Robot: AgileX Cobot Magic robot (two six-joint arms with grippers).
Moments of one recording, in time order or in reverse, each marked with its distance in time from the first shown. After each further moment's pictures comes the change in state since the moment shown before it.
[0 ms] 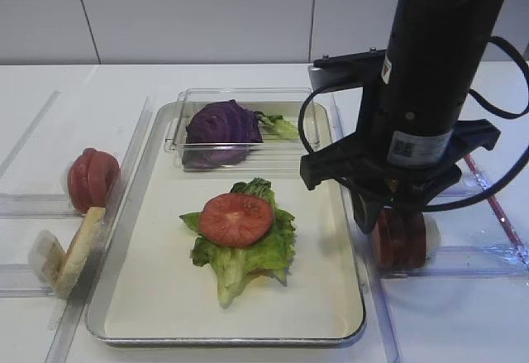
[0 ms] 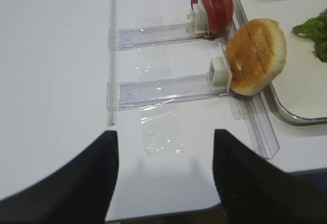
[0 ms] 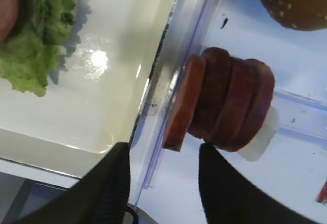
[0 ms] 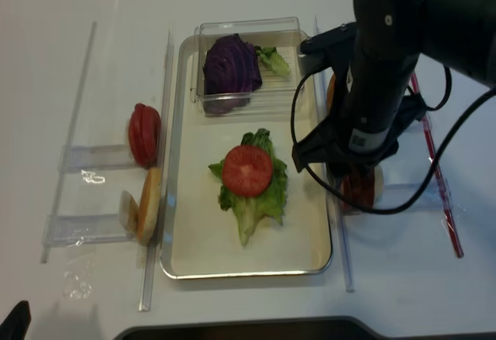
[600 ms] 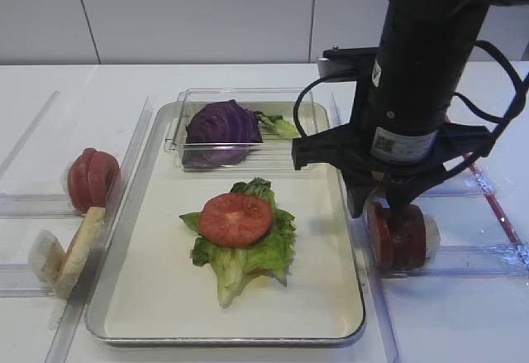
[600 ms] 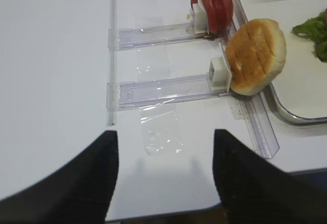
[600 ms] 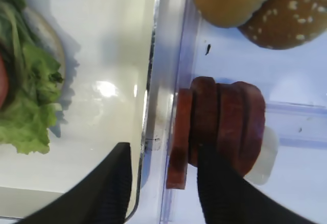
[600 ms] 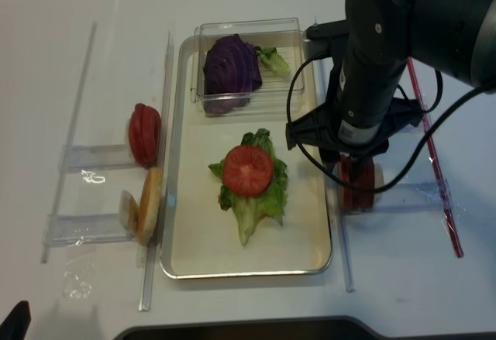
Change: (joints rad) left arm 0.000 0.000 0.000 0.000 0.000 0.000; right arm 0.000 0.026 0.000 -0.041 -0.084 0.209
